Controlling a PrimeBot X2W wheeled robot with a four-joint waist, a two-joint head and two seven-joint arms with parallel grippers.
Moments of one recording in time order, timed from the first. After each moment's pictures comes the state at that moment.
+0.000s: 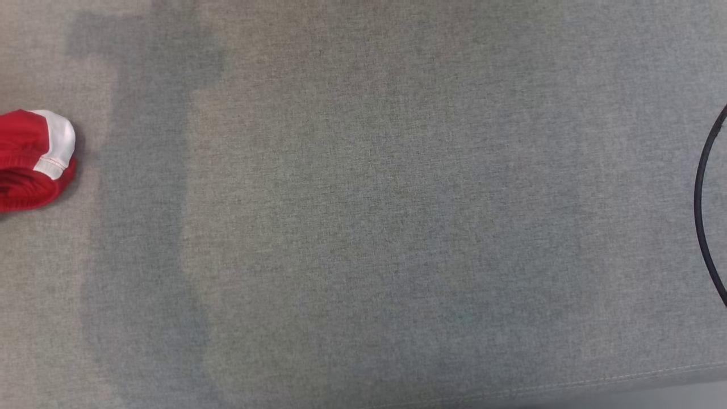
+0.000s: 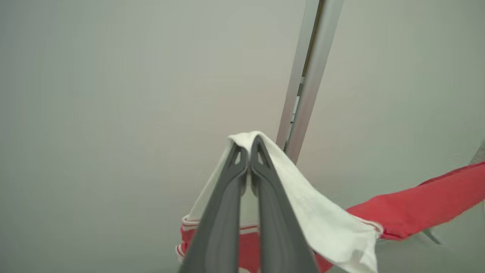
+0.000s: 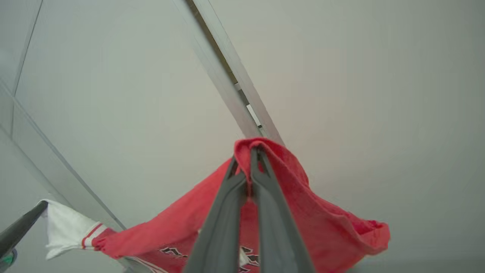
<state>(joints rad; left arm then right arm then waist) -1.66 0.47 -0.52 0.74 -0.96 -0.13 0.11 -1.65 -0.35 0.50 0.81 1.18 0.13 -0.03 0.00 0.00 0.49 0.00</state>
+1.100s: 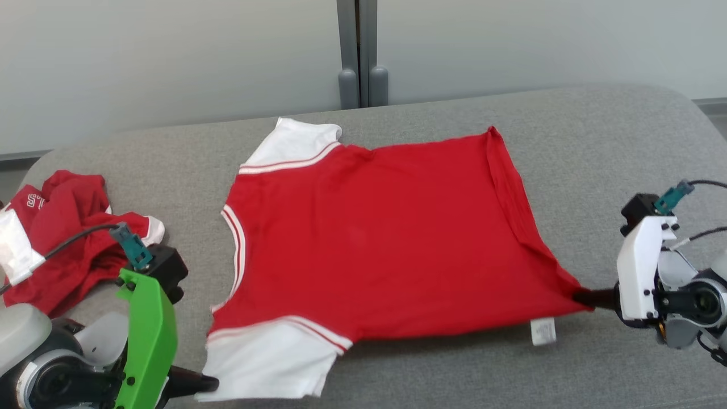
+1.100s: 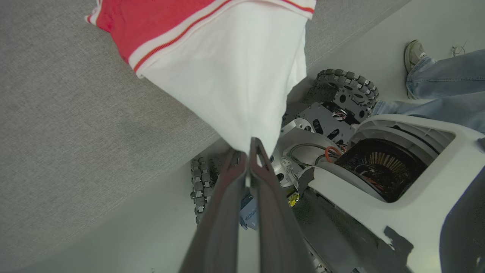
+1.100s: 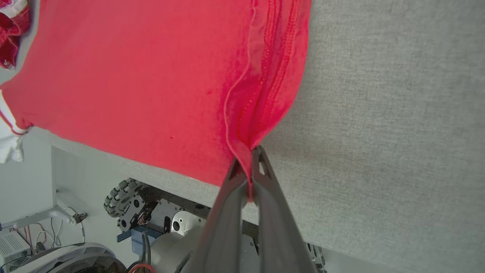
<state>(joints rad) -0.76 1.04 -1.14 -0.23 -1.58 0.04 0.92 -0.66 -0.77 0.96 0.46 1.44 0.13 0.64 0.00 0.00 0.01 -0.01</state>
